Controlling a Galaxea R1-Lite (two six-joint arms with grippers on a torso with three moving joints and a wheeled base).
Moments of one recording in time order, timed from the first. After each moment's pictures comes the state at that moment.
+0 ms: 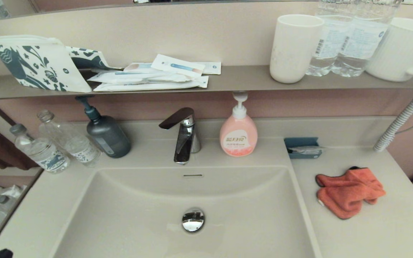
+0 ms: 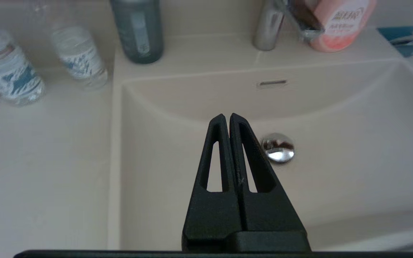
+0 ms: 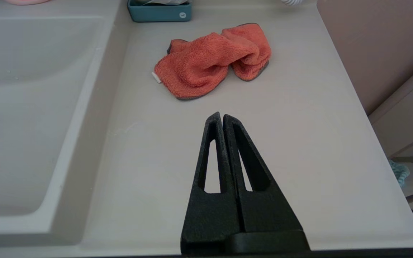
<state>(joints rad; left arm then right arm) 0.00 0.29 -0.21 -0.07 -0.18 0.01 0.00 0.00 0.00 0.00 0.00 0.00</state>
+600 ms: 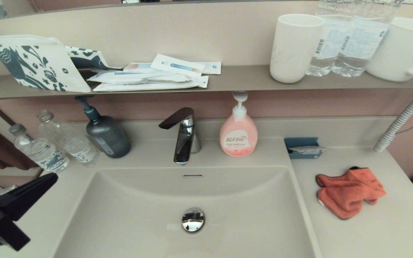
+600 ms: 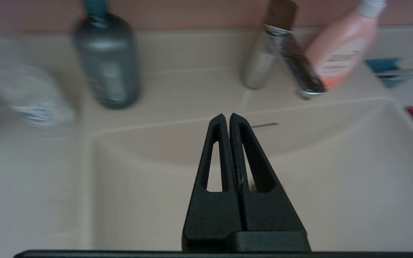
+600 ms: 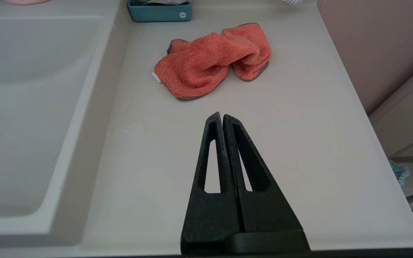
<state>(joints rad) -0.08 0.83 -0.27 -0.53 -0.20 -0.04 0.00 0.00 0.00 0.00 0.00 0.00</state>
